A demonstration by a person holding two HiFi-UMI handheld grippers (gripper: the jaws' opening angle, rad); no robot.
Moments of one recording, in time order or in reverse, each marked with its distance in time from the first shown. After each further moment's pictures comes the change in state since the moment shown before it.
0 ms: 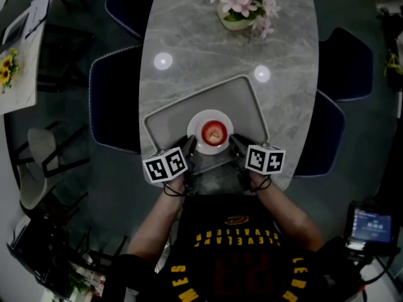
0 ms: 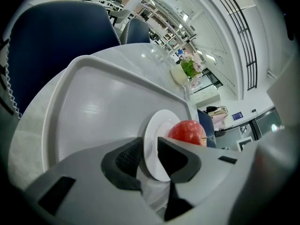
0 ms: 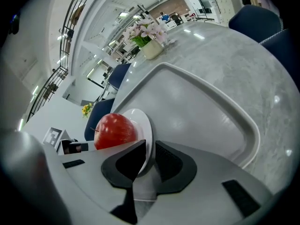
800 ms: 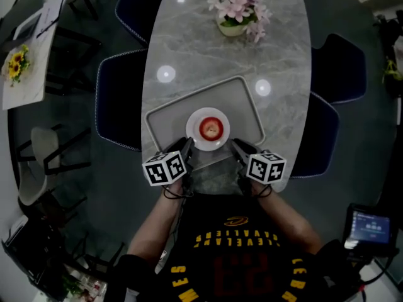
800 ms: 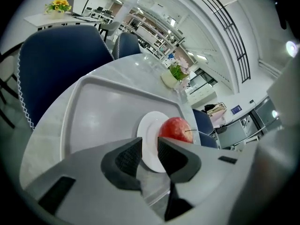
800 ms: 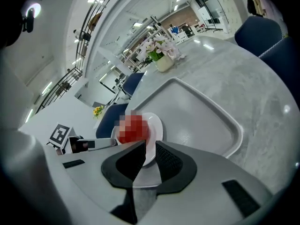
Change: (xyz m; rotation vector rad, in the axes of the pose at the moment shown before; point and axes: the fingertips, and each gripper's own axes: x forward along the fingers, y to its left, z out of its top) left arm -0.009 -0.010 0.002 0.115 -0.095 0.043; right arm -0.023 -0.001 0.003 -0.090 -0.107 0.107
